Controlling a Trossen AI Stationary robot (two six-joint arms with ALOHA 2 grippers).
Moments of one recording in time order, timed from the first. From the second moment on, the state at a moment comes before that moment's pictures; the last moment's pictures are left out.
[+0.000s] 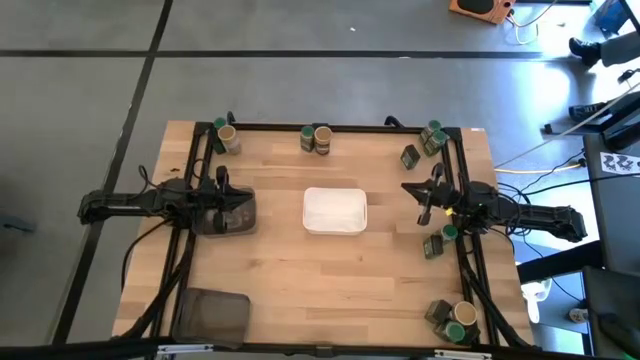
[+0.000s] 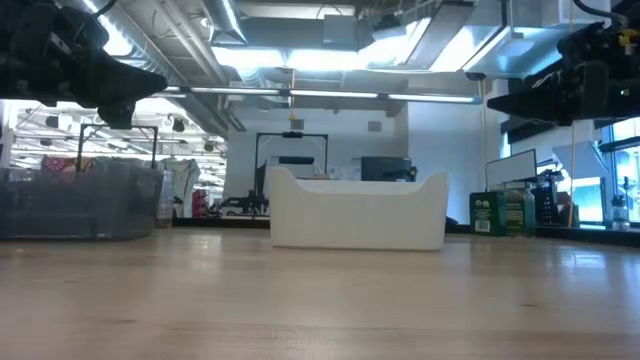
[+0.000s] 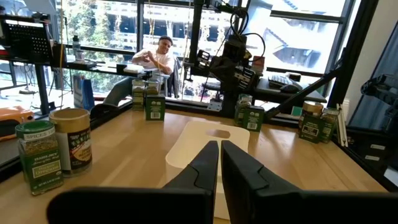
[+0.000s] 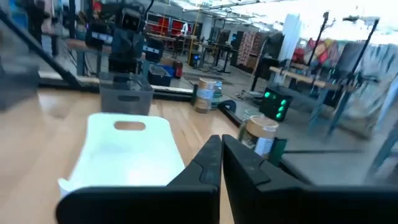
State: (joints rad) left arm 0.03 0.01 0.01 0.03 -0.14 -0.11; right arm -0.12 0.10 0.02 0.12 0.16 -0.19
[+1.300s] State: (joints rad) left arm 0.20 0.01 0.01 0.36 -0.32 0.24; right arm -0.25 0.37 0.25 0.13 0.66 -0.03
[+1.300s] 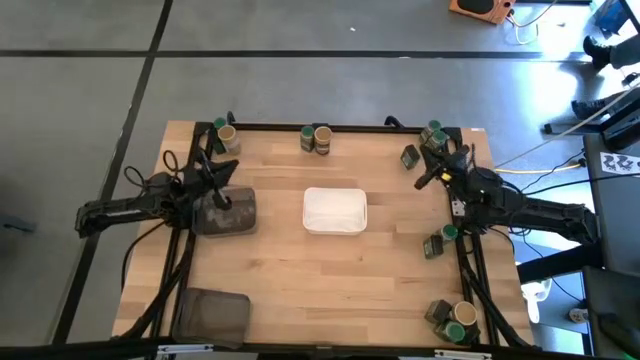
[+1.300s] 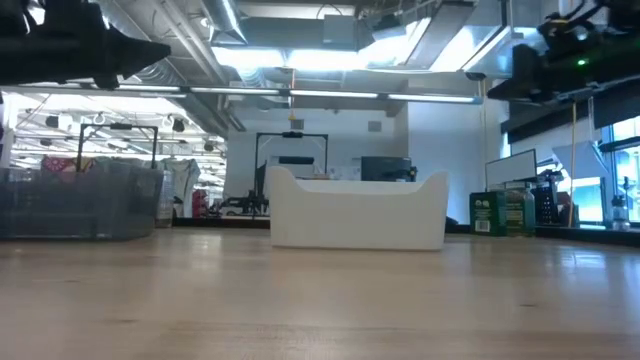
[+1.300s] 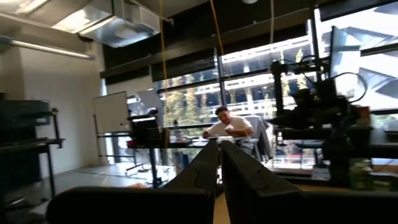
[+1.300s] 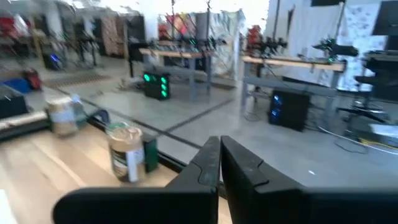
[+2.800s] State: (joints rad) left arm 0.37 0.01 0.01 0.27 -0.32 0.22; right arm -0.74 1.04 0.61 -0.36 0.30 0.26
